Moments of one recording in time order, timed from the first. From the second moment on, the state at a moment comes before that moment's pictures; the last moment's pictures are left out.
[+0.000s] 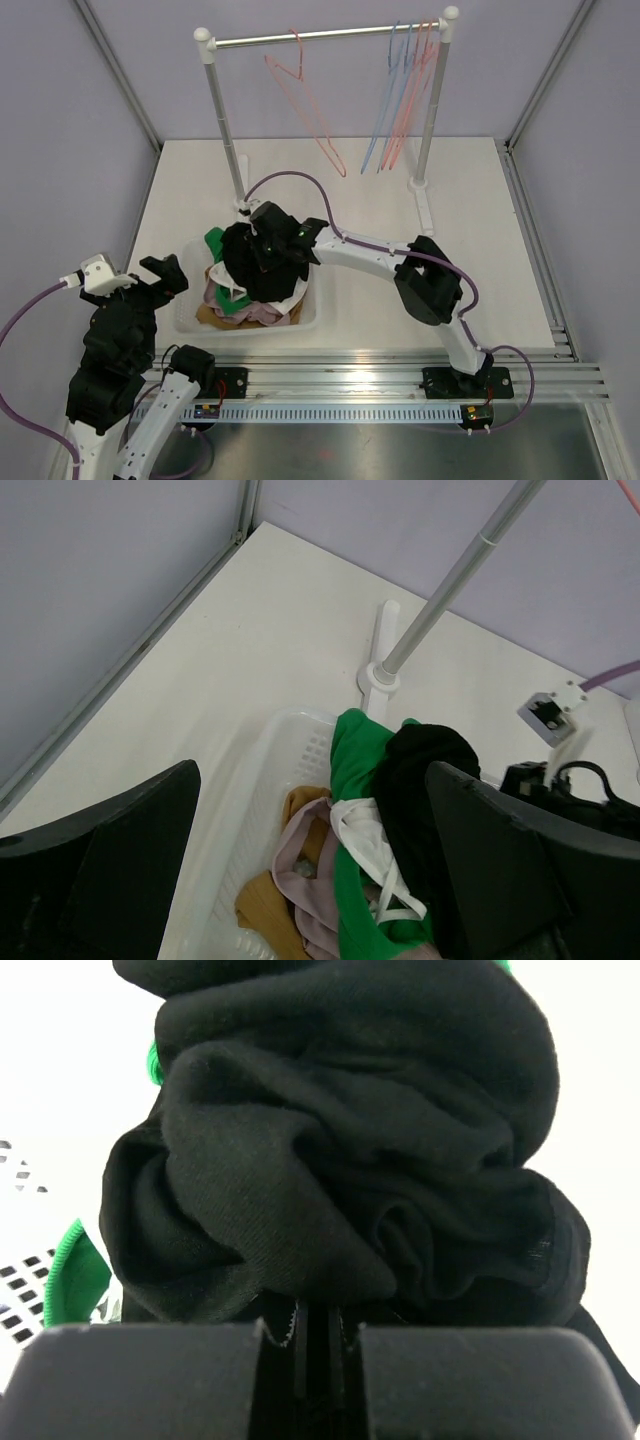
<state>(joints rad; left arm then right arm) -0.35 0.20 0.88 -0.82 -0.60 -0.40 1.03 2.10 1.71 -0.37 -0.06 0.42</state>
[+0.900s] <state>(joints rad) -0.32 0.23 0.88 -0.82 -0.64 -0.41 1.11 2.20 1.82 -0.34 0.10 0.64</state>
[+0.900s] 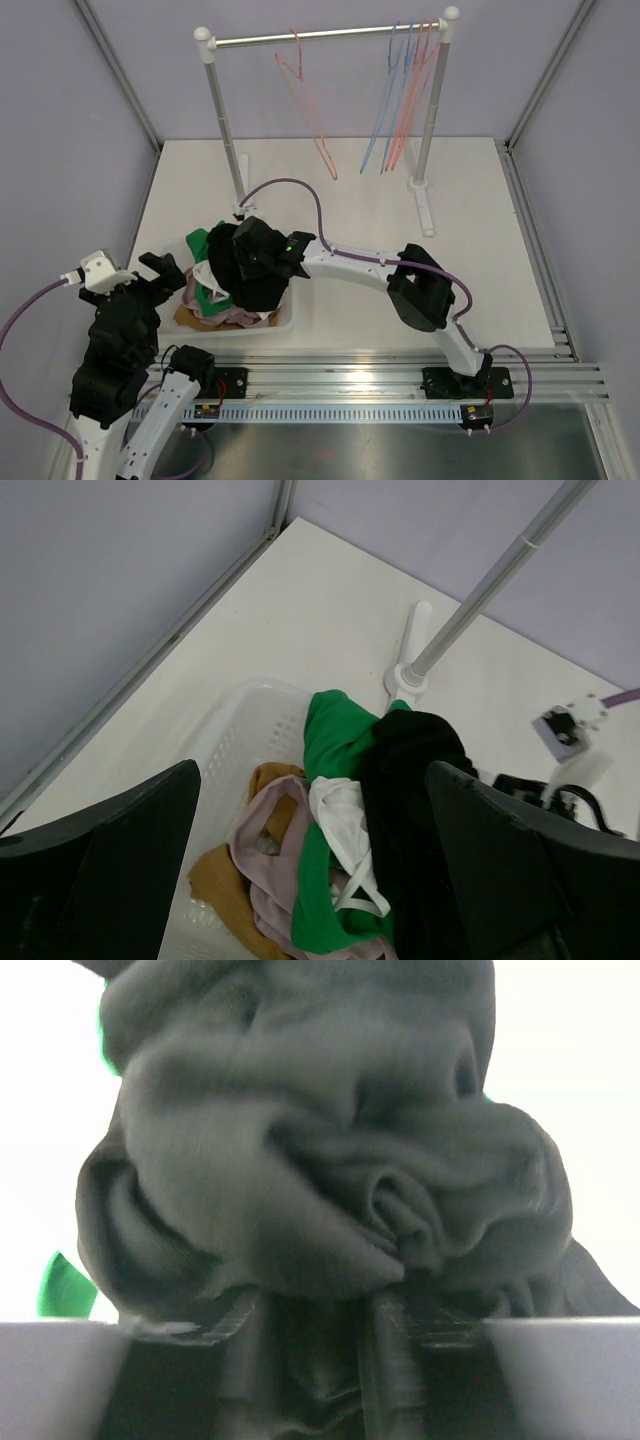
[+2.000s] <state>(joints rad) -0.28 0.49 1.21 -1.18 -0.53 -0.39 1.12 0.77 1.28 -0.80 0.91 0.41</state>
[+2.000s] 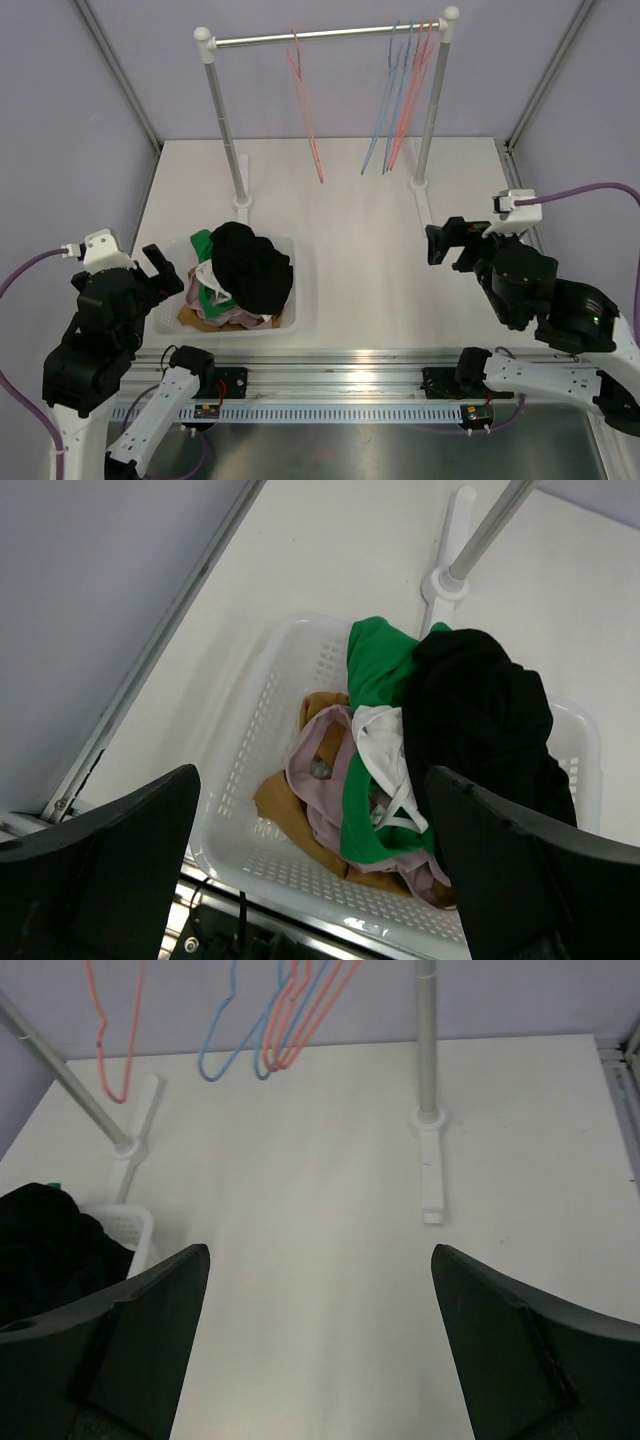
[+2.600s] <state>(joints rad) -0.28 0.44 1.11 -1.14 -0.50 -0.37 1.12 0.62 1.25 -1.05 1.03 0.42</state>
